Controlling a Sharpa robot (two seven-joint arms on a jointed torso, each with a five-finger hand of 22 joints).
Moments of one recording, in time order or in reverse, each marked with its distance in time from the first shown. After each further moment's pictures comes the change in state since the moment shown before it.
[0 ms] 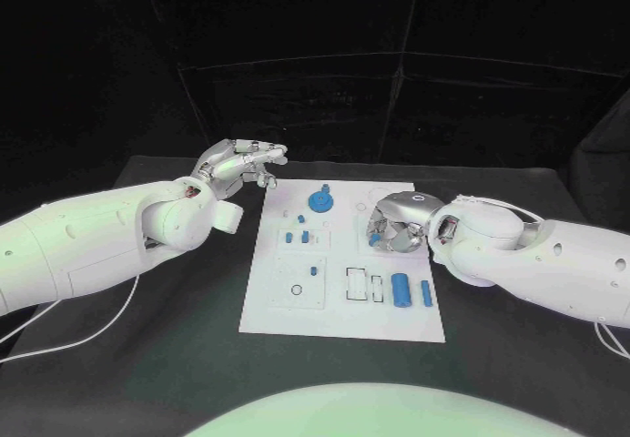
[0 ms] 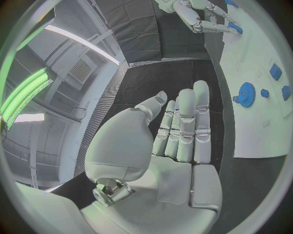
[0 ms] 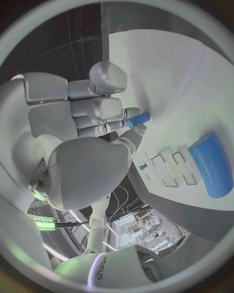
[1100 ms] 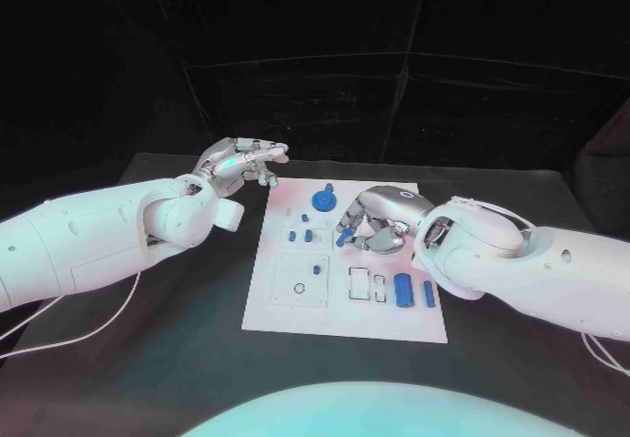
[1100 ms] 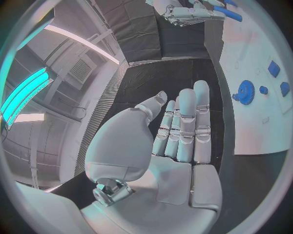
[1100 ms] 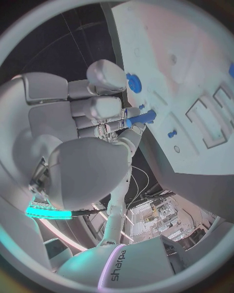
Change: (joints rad) left arm 0.000 -0.006 -0.001 -0.002 0.000 0.001 -0.002; left_hand 0.000 0.000 0.000 0.000 0.000 0.000 0.000 0.000 0.000 0.000 0.000 0.000 0.000 0.004 0.004 0.000 0.000 0.000 0.004 0.004 0.000 0.000; right arm -0.003 0.021 0.022 0.157 0.111 -0.134 -0.001; right_hand -0.003 0.007 0.051 -0.002 0.006 0.009 0.002 -0.007 -0.003 0.015 -0.001 -0.045 -0.001 0.000 -0.007 0.009 0.000 0.000 0.003 -0.003 0.006 0.009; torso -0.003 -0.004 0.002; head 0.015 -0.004
